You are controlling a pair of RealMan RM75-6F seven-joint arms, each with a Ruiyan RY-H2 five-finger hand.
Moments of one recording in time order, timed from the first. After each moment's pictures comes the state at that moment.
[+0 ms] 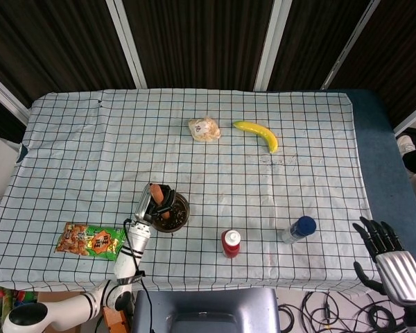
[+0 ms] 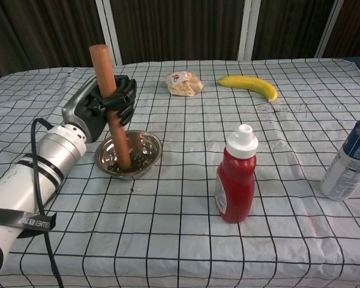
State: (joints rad) left arm -0.70 -2.00 -0.27 -0.97 1.40 1.24 -1.11; right arm 0.00 -1.02 -0.09 -1.66 -1.73 1.54 0.02
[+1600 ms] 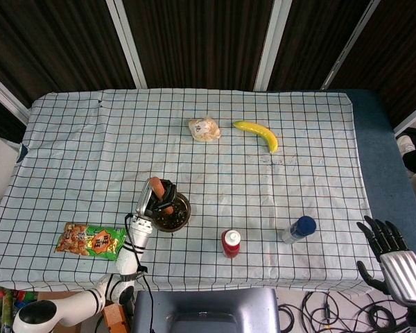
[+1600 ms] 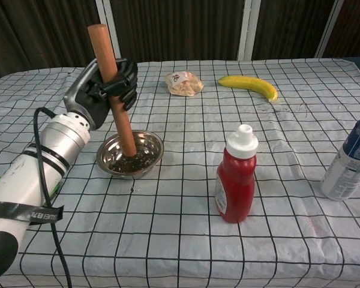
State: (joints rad) left arm -0.74 -2.04 -0.30 -0.87 1.45 1.30 -1.21; right arm -0.01 -1.02 -0.08 -1.66 -1.72 1.55 0.04
